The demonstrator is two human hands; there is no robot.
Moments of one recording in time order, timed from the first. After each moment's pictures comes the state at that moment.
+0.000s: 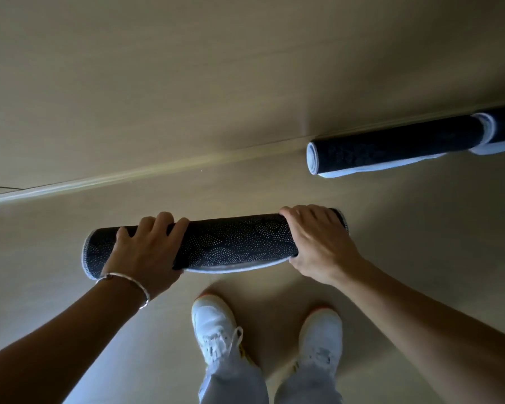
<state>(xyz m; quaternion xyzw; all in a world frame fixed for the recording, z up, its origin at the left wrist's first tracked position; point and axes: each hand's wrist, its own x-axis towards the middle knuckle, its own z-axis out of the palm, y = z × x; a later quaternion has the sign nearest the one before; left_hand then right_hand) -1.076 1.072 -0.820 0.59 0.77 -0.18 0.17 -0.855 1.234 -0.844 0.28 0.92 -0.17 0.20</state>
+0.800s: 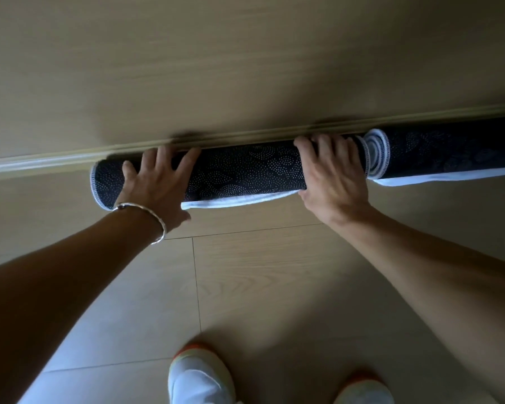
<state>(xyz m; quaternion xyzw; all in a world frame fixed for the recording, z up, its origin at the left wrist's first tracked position) -1.143 1.143 -1.005 0.52 0.82 -0.19 0.16 -0.947 1.303 -1.023 0.35 0.93 -0.02 0.07</state>
